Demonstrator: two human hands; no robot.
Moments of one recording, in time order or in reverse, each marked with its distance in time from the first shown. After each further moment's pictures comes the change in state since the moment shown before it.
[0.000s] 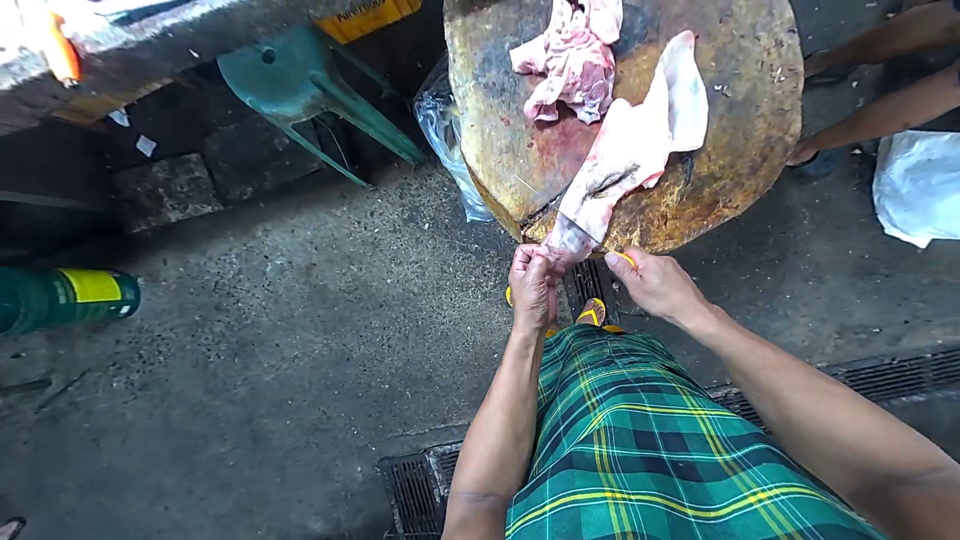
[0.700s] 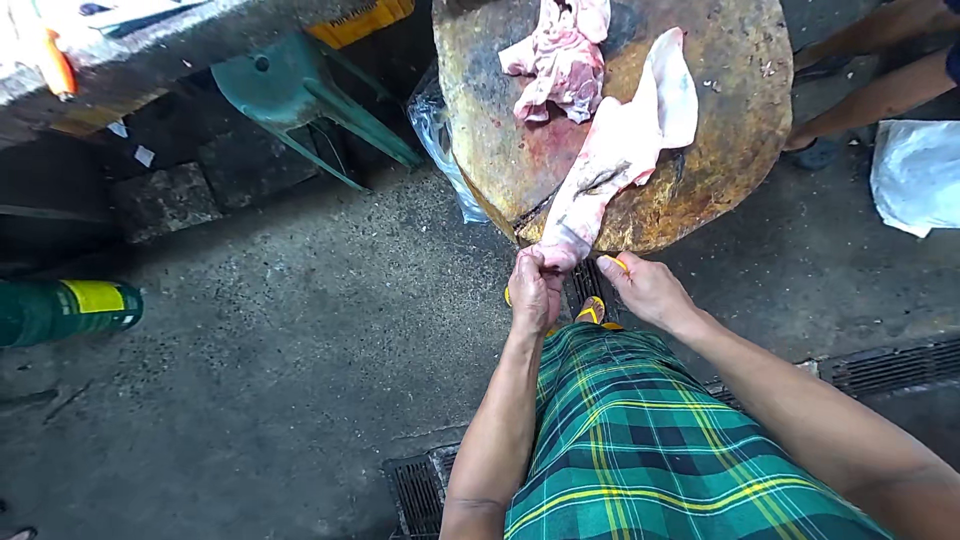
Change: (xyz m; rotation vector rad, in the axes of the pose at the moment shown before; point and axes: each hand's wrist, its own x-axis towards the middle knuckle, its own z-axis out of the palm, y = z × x) left_hand -0.008 0.011 0.018 -0.049 0.013 -0.169; right_hand -0.008 0.001 0.009 0.036 -0.006 0.078
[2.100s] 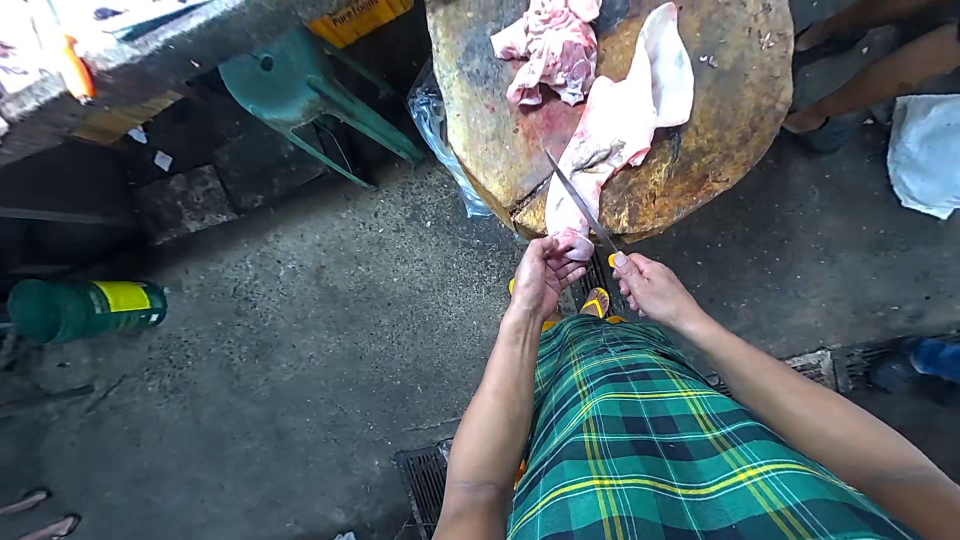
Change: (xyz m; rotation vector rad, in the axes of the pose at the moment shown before) left_hand -0.001 0.000 -0.003 0.124 0.005 -0.435; right_hand -0.021 0.035 0.021 0.446 -0.076 0.089
